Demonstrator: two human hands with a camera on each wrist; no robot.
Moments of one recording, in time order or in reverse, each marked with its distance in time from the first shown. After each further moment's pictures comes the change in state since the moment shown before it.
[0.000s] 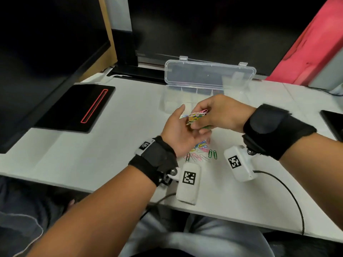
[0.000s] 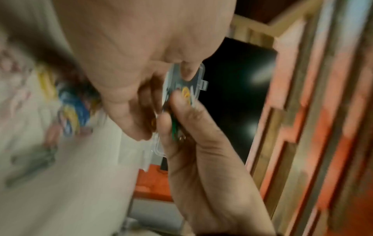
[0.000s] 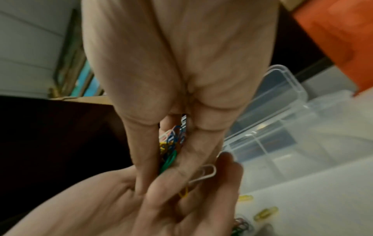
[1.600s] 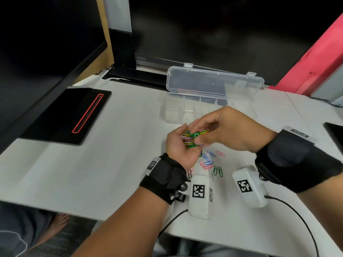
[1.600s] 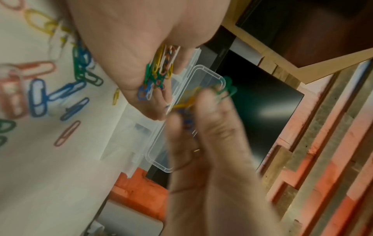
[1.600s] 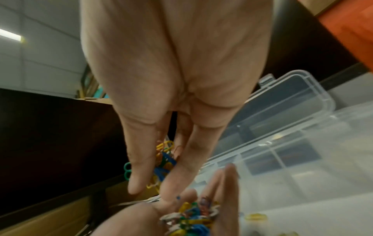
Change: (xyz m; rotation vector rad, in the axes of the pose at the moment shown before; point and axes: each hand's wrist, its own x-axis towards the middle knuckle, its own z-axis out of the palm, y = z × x) left_hand 0.035 -0.005 -0.014 -0.354 -0.004 0.070; right_hand 0.007 0.002 -0.002 -0.138 0.017 -0.182
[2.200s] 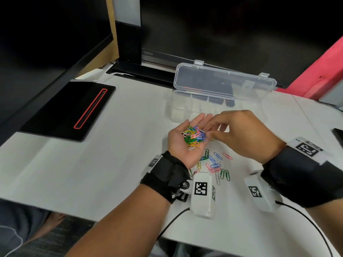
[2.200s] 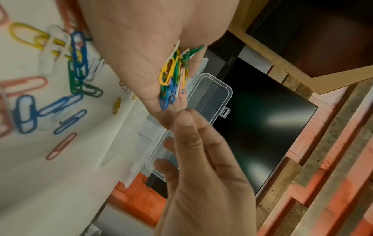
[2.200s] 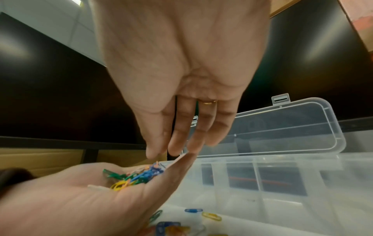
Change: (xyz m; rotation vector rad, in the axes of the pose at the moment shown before) left_hand -0.003 0.013 0.003 -0.137 -0.061 -0.016; right_hand 0.004 0.014 0.006 -0.549 0.216 -0.100
